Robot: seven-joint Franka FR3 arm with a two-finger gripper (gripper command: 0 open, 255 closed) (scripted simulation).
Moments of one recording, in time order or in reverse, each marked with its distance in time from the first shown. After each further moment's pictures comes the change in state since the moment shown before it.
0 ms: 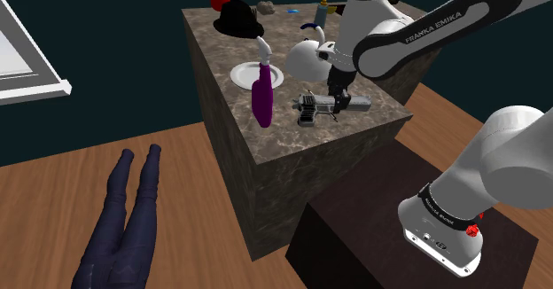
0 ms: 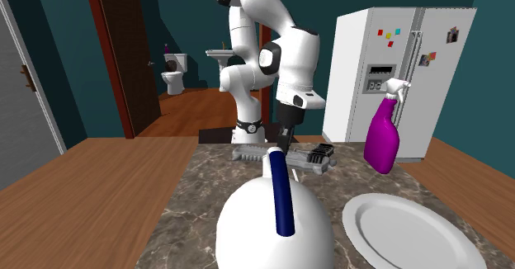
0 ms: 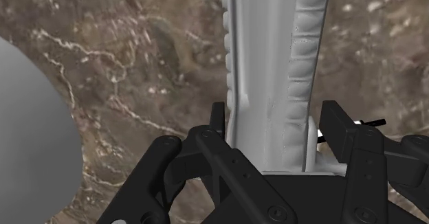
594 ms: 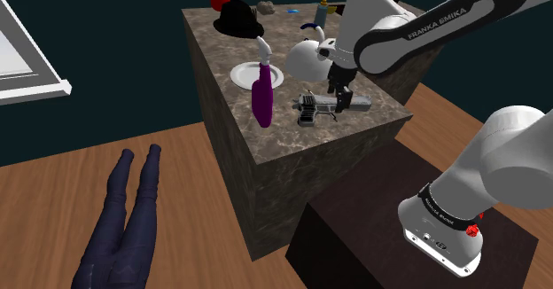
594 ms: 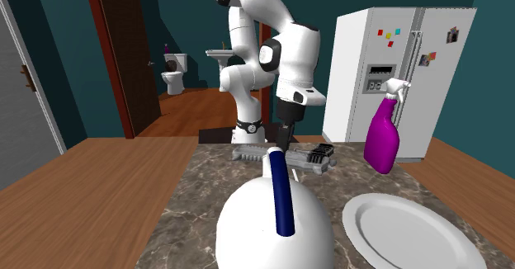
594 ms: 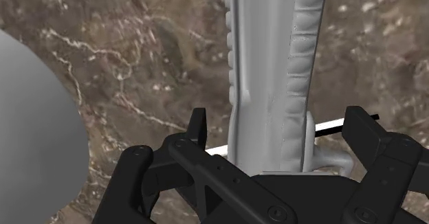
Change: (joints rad) arm 0.001 -0.018 0.001 0.009 0.004 -0.027 -0.004
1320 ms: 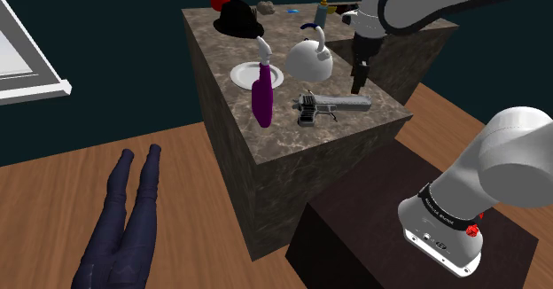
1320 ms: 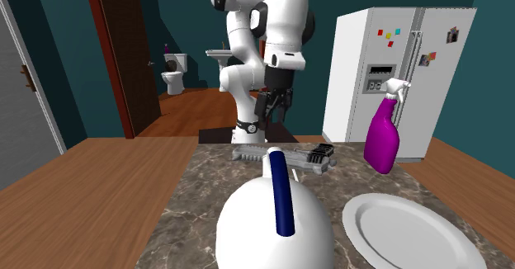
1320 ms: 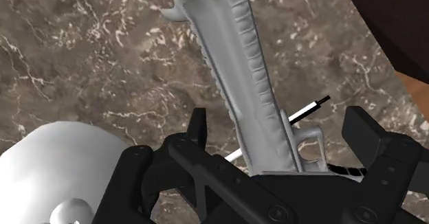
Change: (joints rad) arm -0.065 -0.196 0.022 0.073 0.073 -0.320 0.210
